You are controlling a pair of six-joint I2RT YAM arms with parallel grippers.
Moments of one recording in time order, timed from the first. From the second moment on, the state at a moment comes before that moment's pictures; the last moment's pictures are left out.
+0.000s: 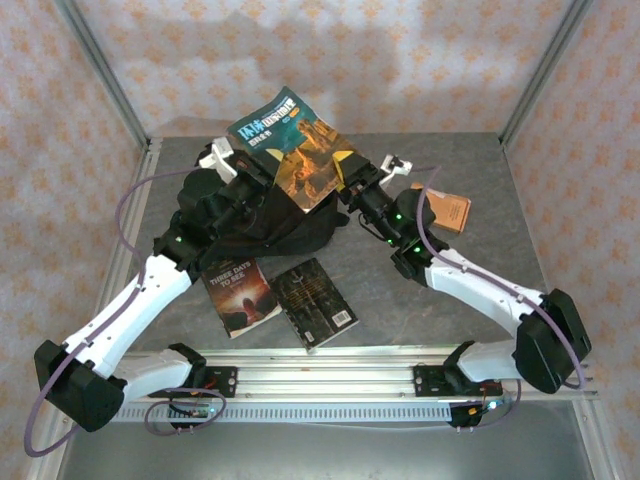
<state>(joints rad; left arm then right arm) -0.46 1.12 1.04 0.07 0.05 -1.26 0.68 1.31 0.90 0.65 -0.02 1.51</state>
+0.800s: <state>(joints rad) -0.48 1.32 1.37 -0.39 0.04 -0.90 0.62 1.01 0.99 -0.09 0.24 1.08</state>
